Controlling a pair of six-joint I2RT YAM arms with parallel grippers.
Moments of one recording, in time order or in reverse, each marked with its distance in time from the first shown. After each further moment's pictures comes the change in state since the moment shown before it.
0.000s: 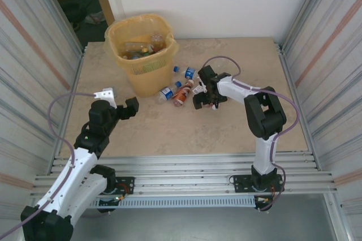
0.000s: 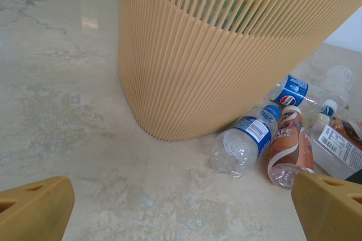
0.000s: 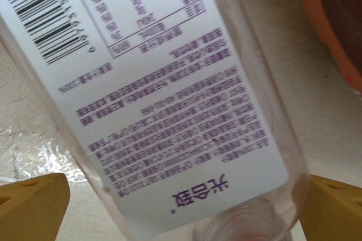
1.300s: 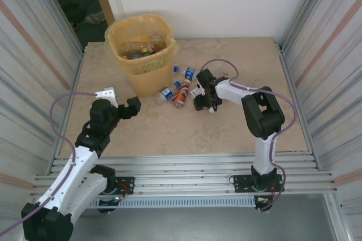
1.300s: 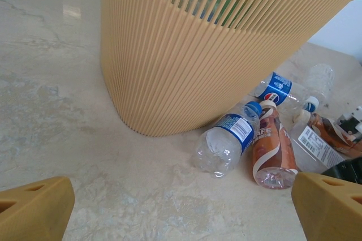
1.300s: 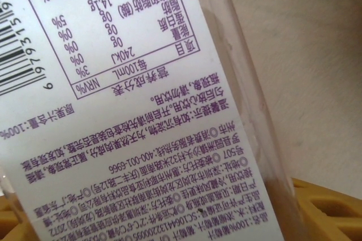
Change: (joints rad) left arm 0.000 0.024 0.000 0.018 0.061 -0.049; right arm 0.030 -0.002 -0.062 0.082 -0.011 0.008
